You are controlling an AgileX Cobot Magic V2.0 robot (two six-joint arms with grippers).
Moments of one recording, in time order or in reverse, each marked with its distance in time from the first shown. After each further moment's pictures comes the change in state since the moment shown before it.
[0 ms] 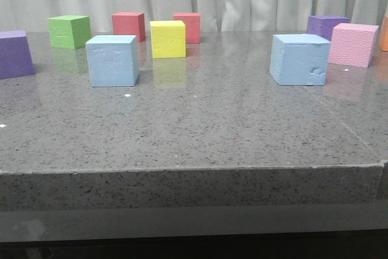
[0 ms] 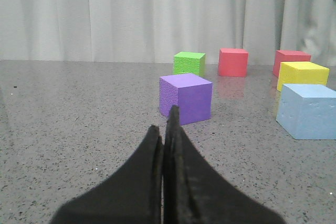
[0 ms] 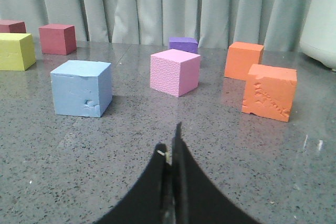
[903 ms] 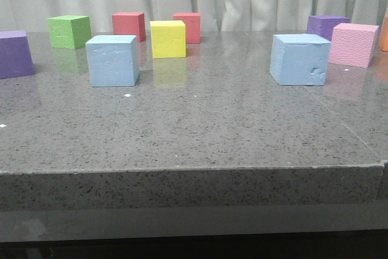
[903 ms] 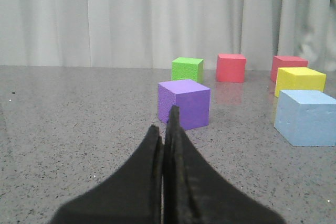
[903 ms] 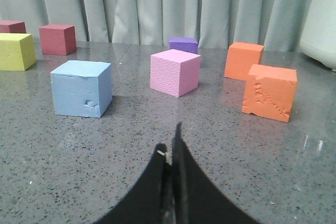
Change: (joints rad) left arm -0.007 0.000 0.000 -0.004 -0.028 0.000; right arm 0.000 0.000 0.000 0.000 -0.003 0.000
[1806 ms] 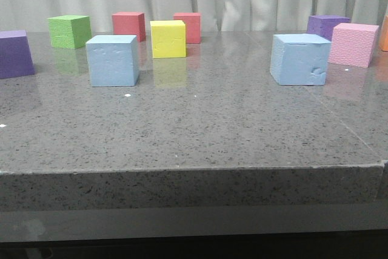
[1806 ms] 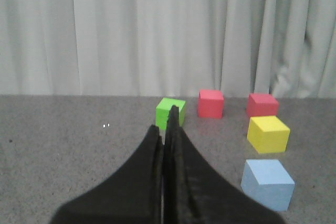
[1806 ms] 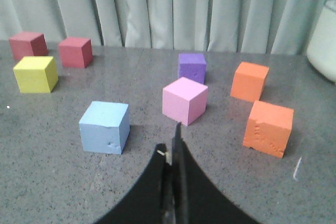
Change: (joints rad) left arm 0.000 0.385 -0.770 -0.017 0.518 -0.007; right arm 0.000 0.330 -0.617 0.025 0.473 0.000
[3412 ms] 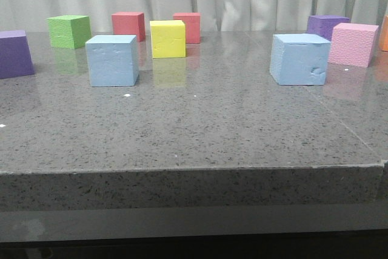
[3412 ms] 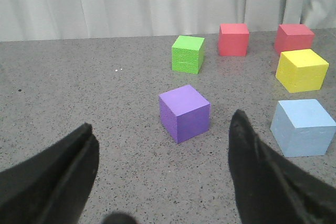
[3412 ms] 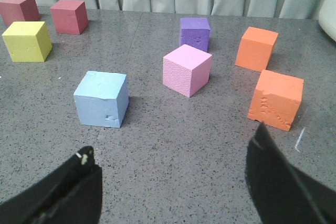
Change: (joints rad) left arm 0.000 0.129 0.059 0.082 0.009 0.000; right arm 0.000 0.067 0.000 -0.002 0.030 0.000
